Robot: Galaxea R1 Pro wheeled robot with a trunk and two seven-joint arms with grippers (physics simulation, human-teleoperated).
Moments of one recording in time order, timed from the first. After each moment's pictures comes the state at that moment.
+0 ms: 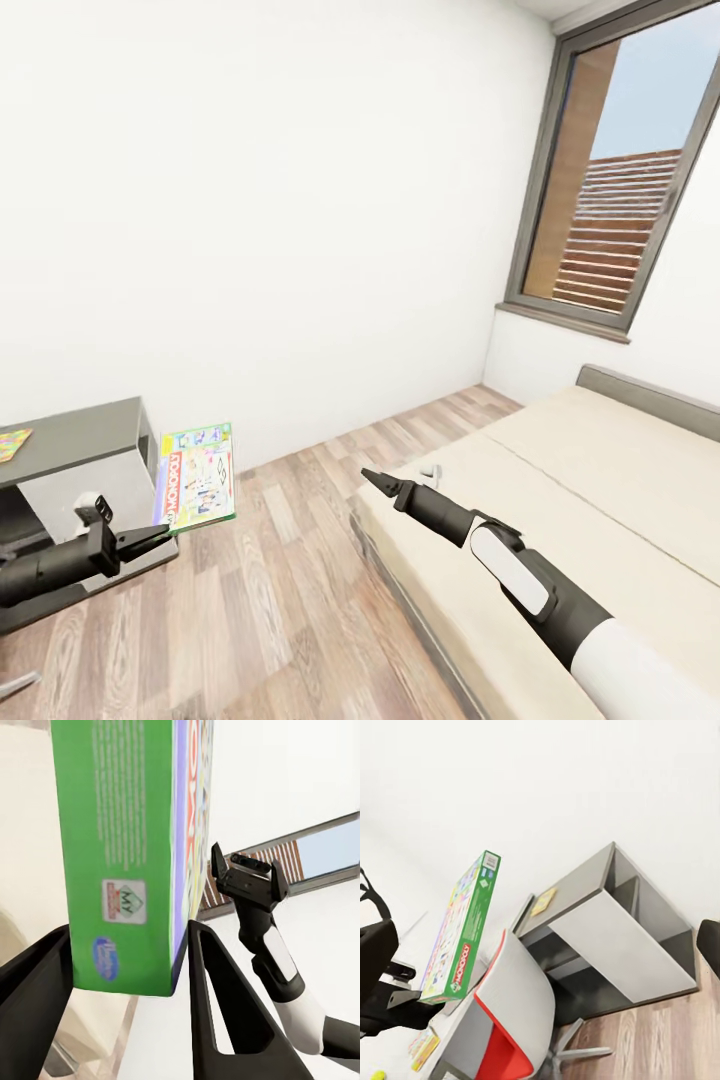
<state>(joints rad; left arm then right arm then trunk) -0.46 0.54 0.19 -0.86 0.46 1.01 -1.44 -0.64 -0.18 0.61 -0.99 -1.15 0.20 0.58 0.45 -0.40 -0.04</state>
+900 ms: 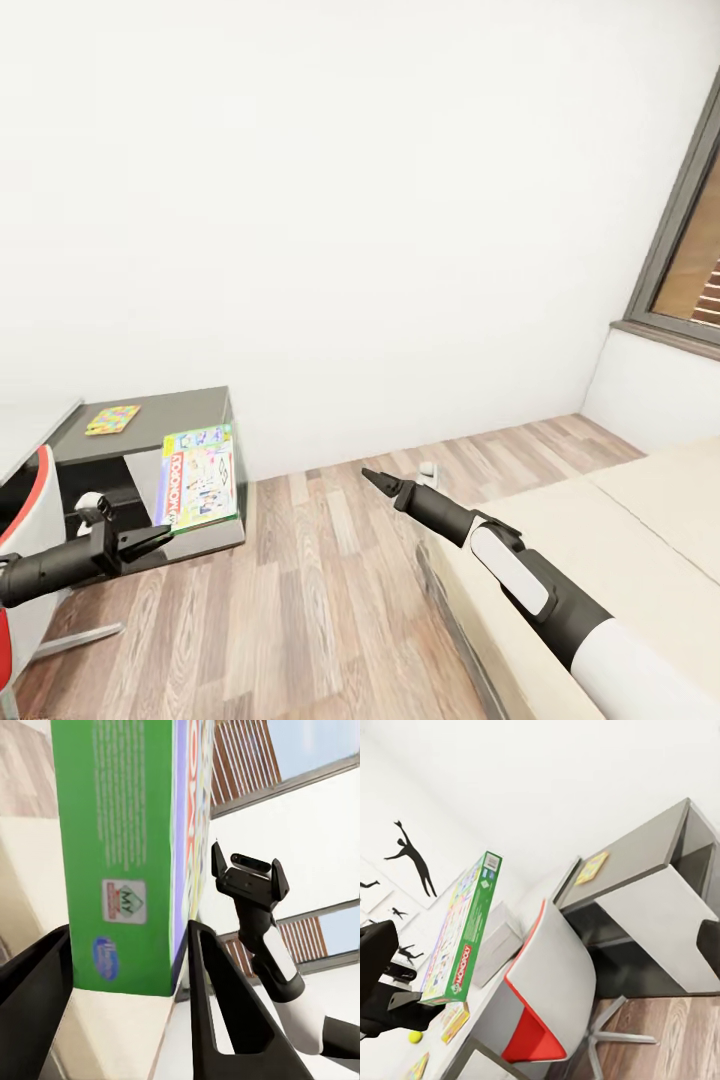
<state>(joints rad) -0.46 0.53 0.19 -0.86 0.46 1.01 -1.44 -0.64 -0.18 0.60 -0.99 -1.15 0.20 0.58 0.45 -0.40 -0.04</state>
